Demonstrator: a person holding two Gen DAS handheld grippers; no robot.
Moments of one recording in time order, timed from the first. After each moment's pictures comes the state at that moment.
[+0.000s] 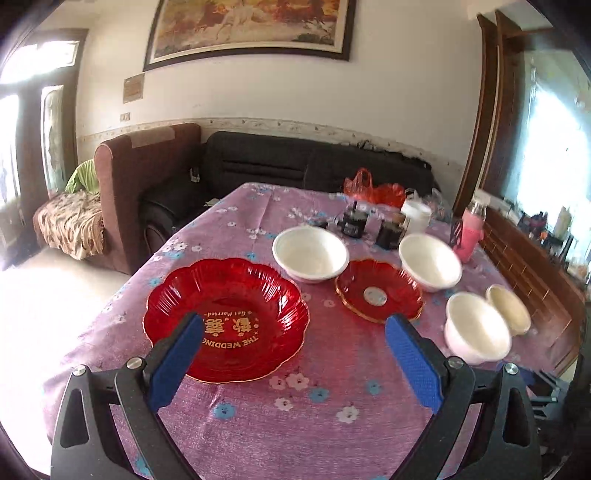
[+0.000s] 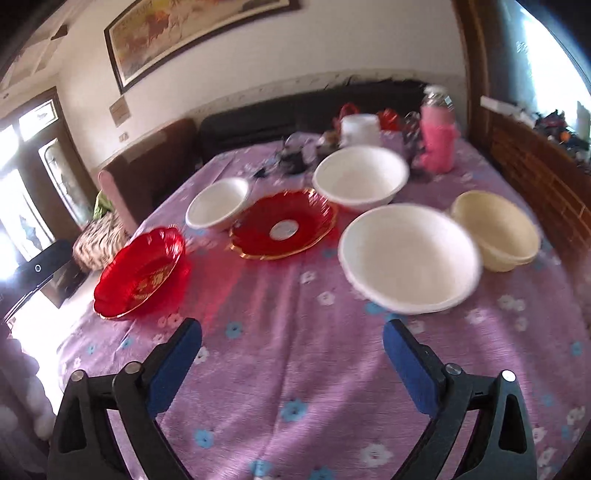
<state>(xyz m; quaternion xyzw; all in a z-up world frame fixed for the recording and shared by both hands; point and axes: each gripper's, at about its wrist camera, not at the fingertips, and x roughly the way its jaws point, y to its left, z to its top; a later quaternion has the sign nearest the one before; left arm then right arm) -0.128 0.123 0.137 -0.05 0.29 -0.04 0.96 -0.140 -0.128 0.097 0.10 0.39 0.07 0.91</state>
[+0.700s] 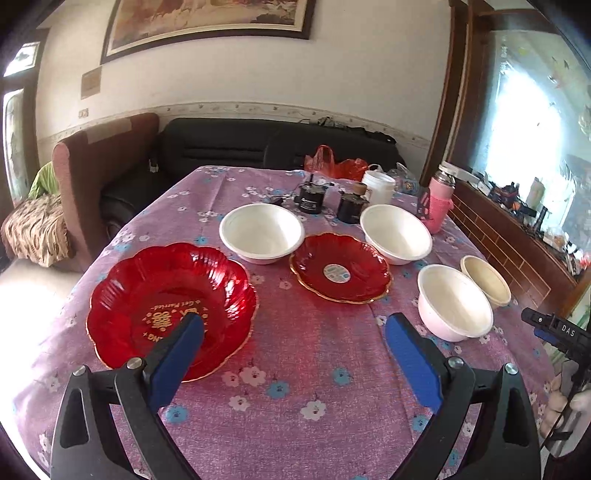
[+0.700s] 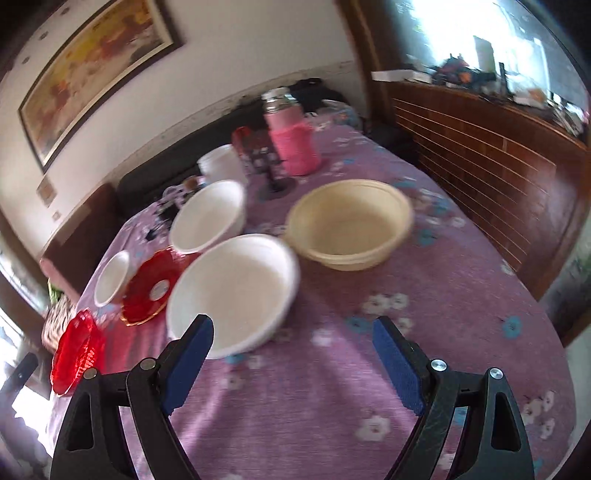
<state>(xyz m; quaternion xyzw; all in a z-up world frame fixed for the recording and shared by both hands) -0.112 0.090 0.119 -0.03 0.31 -0.11 0.94 -0.172 -0.300 0.085 0.22 0.35 -0.11 0.90</state>
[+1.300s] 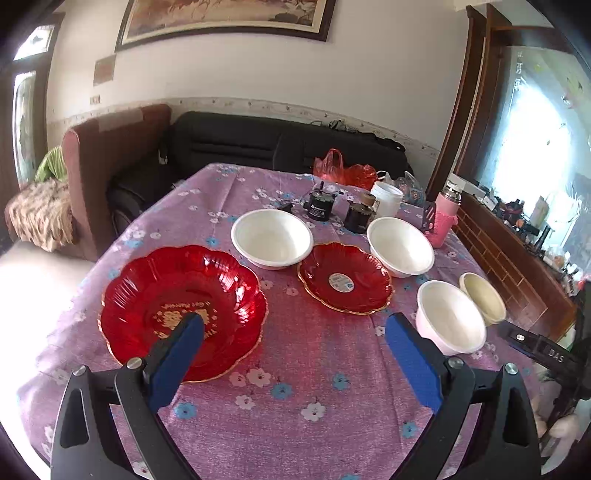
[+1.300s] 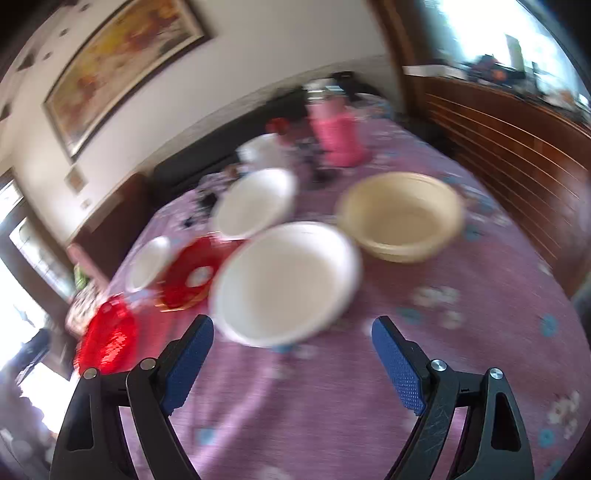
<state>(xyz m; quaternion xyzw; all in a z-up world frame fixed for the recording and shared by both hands) -0.108 0.108 0.137 -0.07 0.32 -0.10 0.94 -0.144 -0.236 0.101 0.21 0.35 0.01 0.91</state>
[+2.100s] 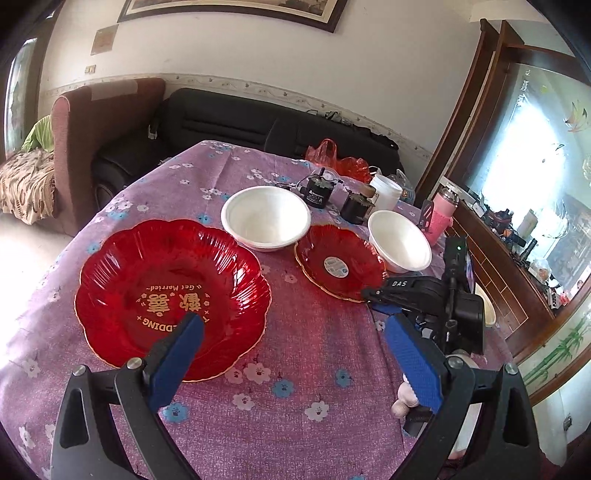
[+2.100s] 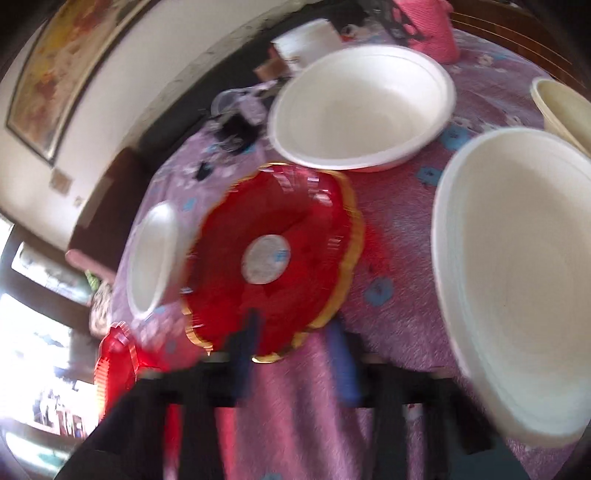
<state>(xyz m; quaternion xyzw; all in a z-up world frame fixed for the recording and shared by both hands) -0.090 0.131 0.109 -0.12 0.34 -0.13 0.92 0.020 -0.144 0.011 0.34 0.46 -0.01 0.82</state>
